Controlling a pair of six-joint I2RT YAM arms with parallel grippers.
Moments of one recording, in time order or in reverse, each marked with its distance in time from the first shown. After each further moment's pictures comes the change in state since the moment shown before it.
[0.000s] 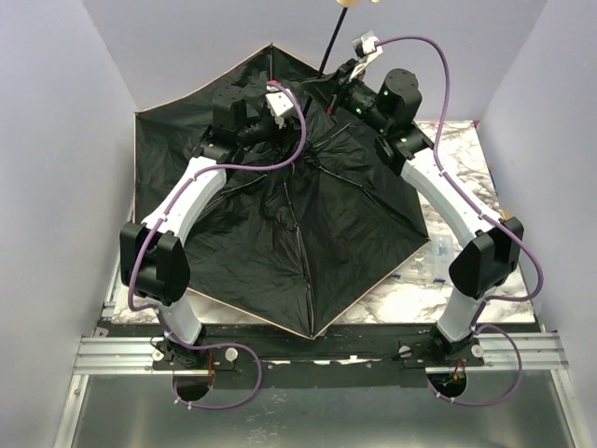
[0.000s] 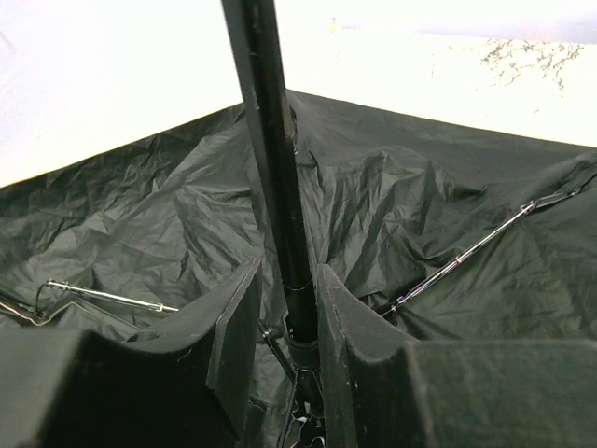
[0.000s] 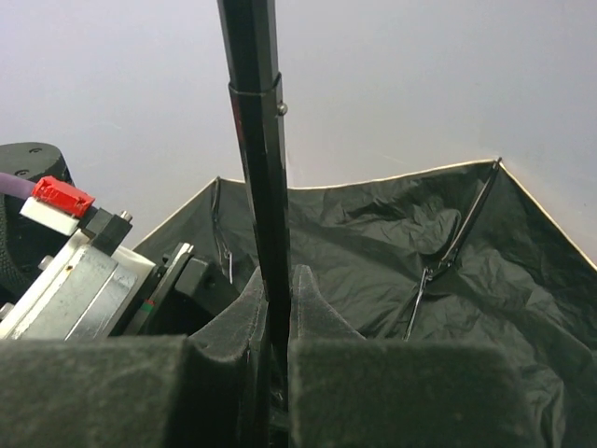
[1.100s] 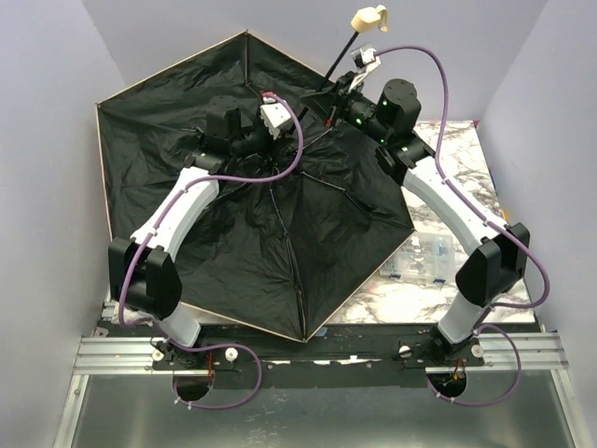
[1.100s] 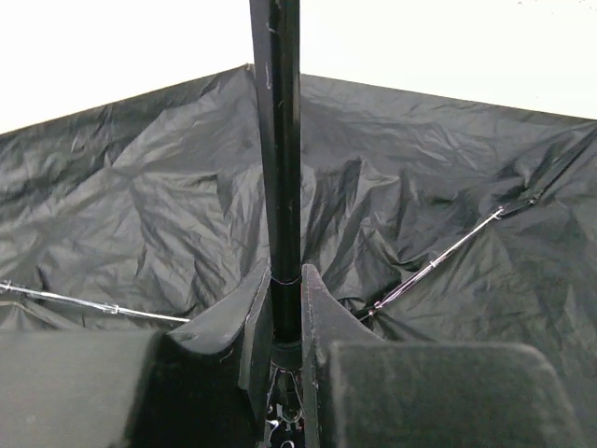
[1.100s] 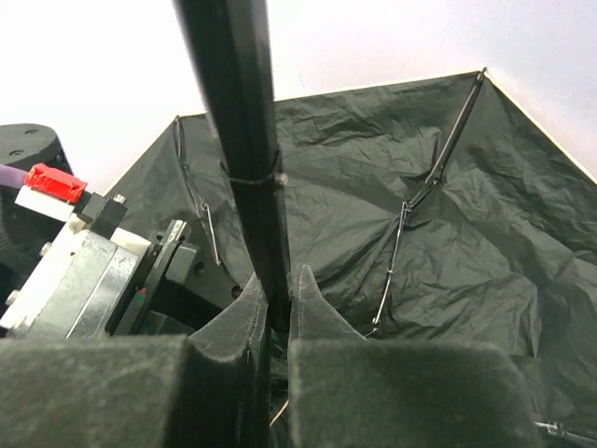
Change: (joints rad) left arm 0.011 -0.076 -0.068 -0.068 -0.091 0.062; right arm 0.003 -0.039 -0.068 -0.026 0.003 0.045
